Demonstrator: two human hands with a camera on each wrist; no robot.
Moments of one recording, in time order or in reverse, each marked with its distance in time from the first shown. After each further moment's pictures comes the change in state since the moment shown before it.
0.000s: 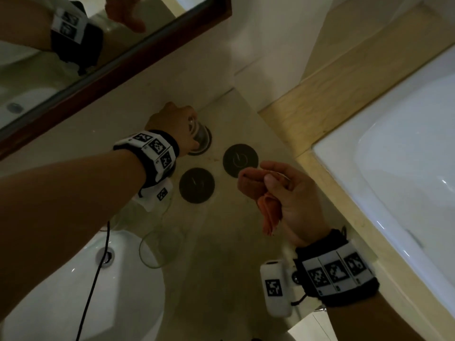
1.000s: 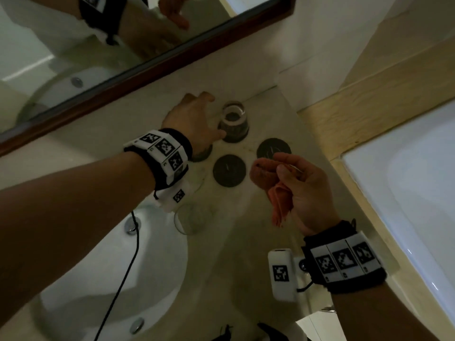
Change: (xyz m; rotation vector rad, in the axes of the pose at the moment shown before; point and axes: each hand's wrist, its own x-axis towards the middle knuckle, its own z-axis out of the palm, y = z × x) left_hand -0.082 -0.031 -0.022 -0.232 0.125 -0.113; right_hand -0.013 0.002 0.040 0.065 -0.131 0.000
